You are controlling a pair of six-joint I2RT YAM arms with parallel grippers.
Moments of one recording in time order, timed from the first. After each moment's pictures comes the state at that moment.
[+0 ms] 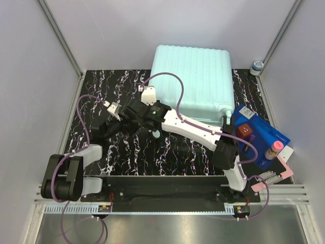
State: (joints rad) left arm -0.09 1.27 0.35 0.74 0.70 -0.27; right arm 1.10 2.06 2.04 -0.97 0.72 0.79
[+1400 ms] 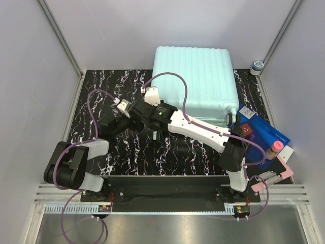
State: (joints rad) left arm -0.24 1.41 0.43 0.81 0.57 -0.24; right arm 1.10 1.97 1.95 -0.99 0.71 0.70
